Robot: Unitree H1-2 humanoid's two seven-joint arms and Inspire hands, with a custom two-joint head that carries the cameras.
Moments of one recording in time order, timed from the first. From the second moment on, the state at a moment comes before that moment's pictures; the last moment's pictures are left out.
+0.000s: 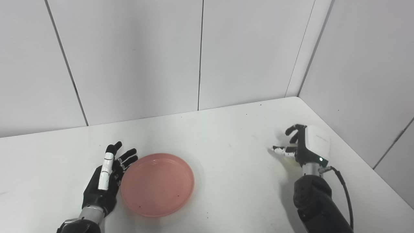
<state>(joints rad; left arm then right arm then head) -0.39 -0.04 -0.03 0.20 -0.17 0.28 -0.15 -0.26 -0.44 -0.06 0.06 -0.69 0.42 -0.36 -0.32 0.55</state>
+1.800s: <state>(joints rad) -0.42 -0.15 -0.12 0.30 -0.05 0.18 -0.07 -0.38 -0.14 0.37 -0.11 -0.83 0.11 -0.03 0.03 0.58</state>
